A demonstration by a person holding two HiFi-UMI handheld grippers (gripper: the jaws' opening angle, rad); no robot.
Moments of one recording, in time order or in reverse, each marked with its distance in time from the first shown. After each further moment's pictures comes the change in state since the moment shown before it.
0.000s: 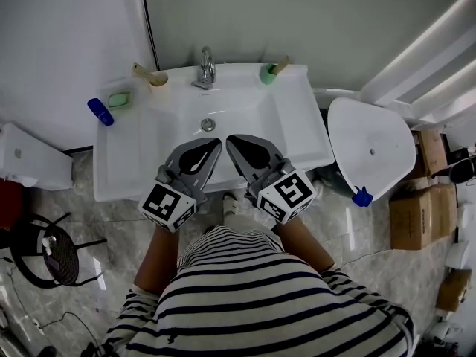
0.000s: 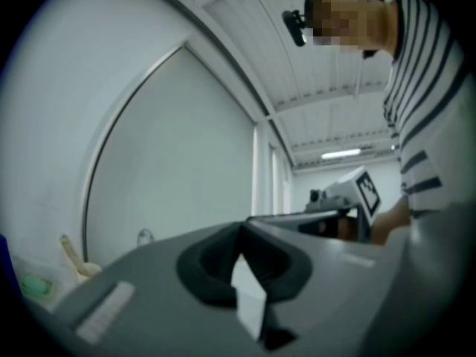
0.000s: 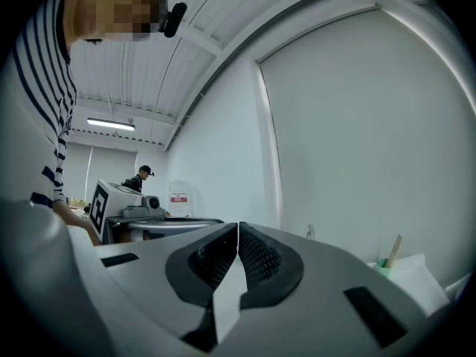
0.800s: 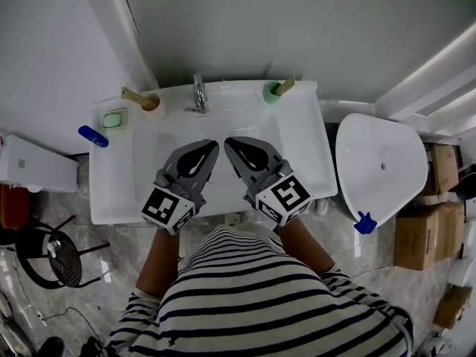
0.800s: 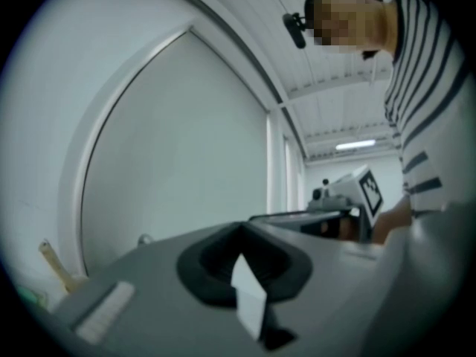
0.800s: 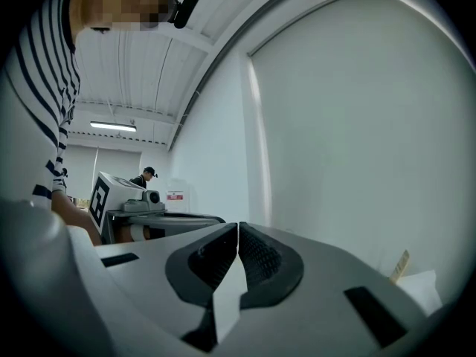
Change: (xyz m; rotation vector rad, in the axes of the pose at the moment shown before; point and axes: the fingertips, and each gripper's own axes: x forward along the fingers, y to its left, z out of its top) left arm 0.105 0.075 -0.017 -0.002 0.059 0.081; right arm 0.052 -0.120 -0.006 0.005 0.023 0.063
